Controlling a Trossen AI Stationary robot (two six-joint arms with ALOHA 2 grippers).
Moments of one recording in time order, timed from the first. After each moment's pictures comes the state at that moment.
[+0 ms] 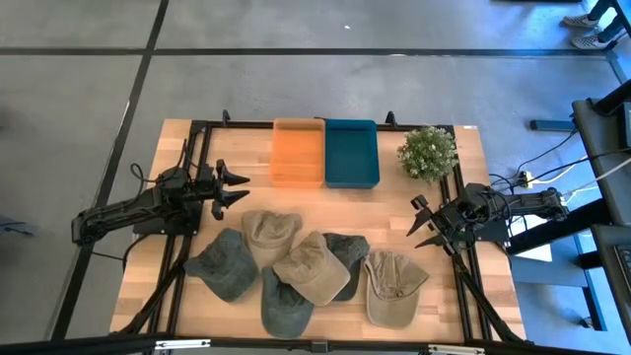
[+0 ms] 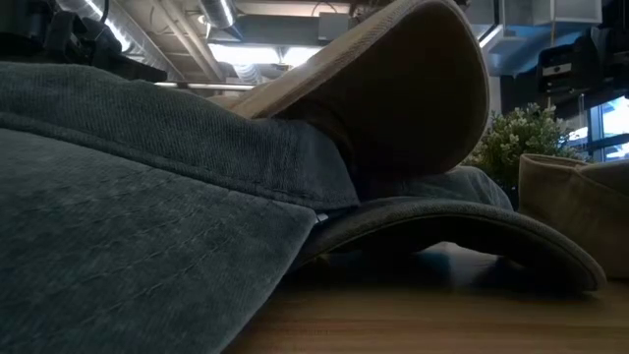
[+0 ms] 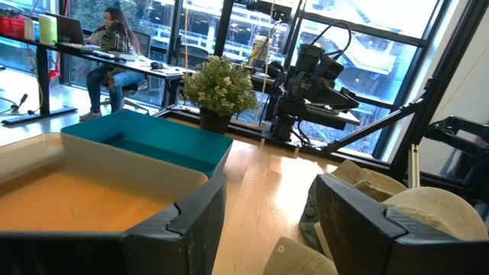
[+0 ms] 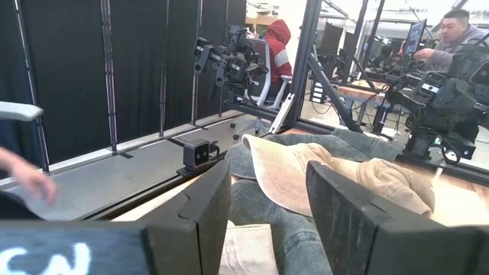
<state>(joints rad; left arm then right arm) 0.35 0.01 0.01 0.05 0.20 -0.25 0.10 0.01 0.02 0.04 -0.49 -0.11</state>
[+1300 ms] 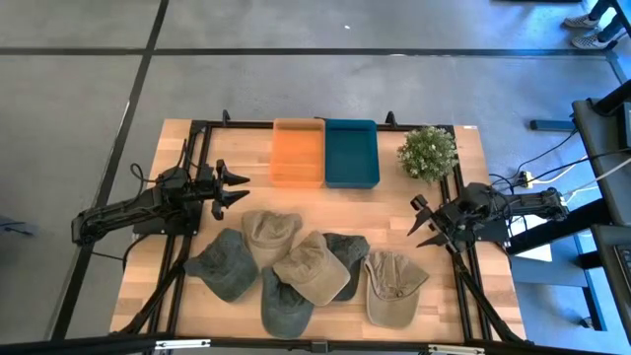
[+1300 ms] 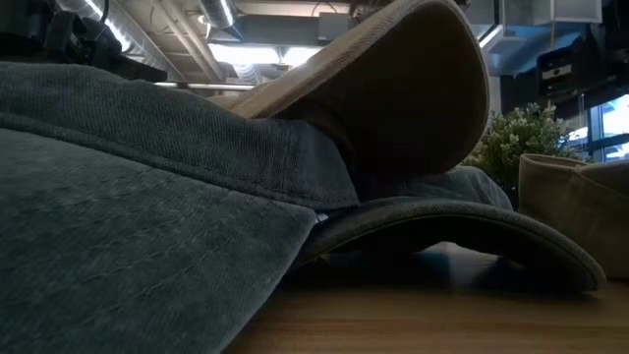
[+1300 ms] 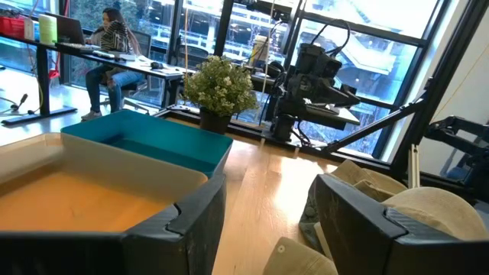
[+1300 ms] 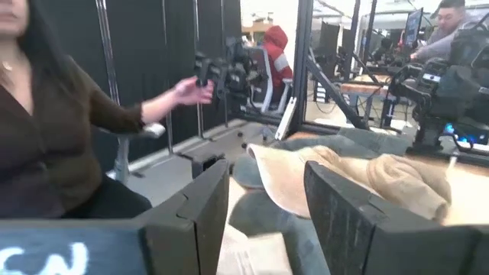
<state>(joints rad) 0.36 0.01 0.01 0.05 0.20 -0.25 0.10 0.01 0.02 0.08 -0.49 0.03</state>
